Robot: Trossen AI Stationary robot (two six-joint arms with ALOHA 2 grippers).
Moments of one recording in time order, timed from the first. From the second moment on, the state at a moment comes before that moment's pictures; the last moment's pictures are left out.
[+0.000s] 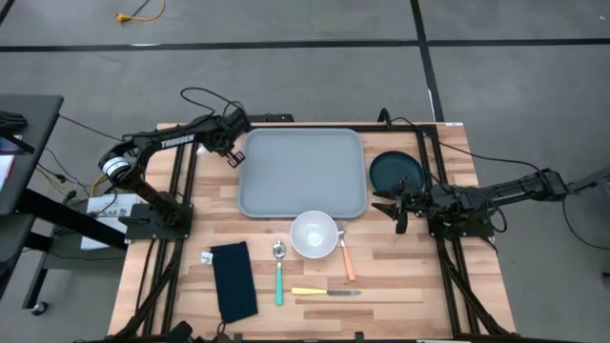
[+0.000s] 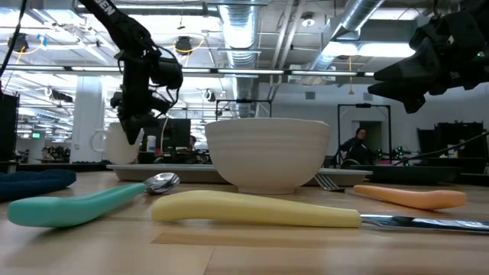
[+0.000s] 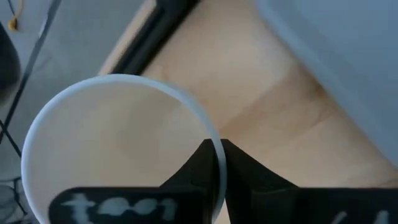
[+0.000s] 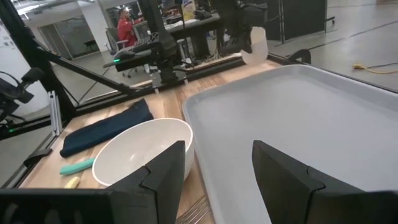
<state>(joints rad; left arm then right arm) 0.78 1.54 0.99 -0.80 -0.43 0.04 0.15 0.40 0.06 0.19 0.29 0.25</state>
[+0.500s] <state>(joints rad) 0.66 1.54 1.20 -0.88 -0.25 0.74 0.15 0.40 0.06 0.19 0.29 0.25</state>
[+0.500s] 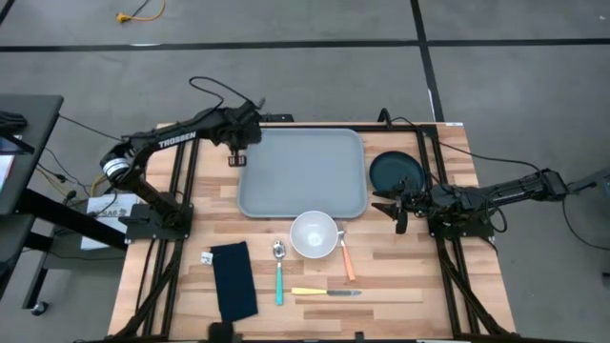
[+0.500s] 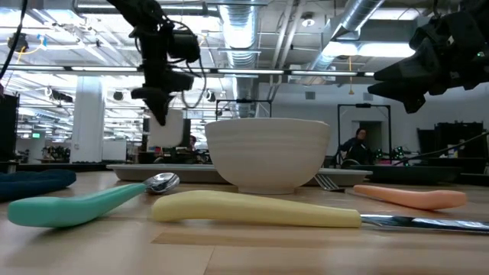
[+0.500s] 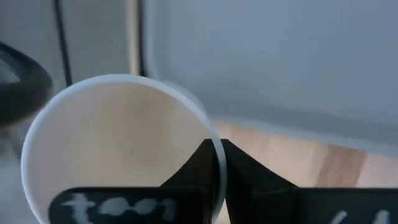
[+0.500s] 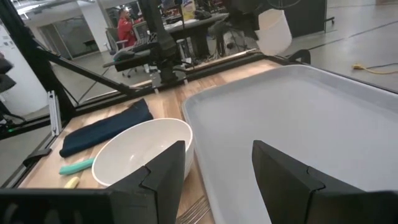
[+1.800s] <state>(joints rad) 0.72 1.70 1.22 -0.81 0.06 1.29 0.15 0.40 0.06 0.18 0.29 0.23</state>
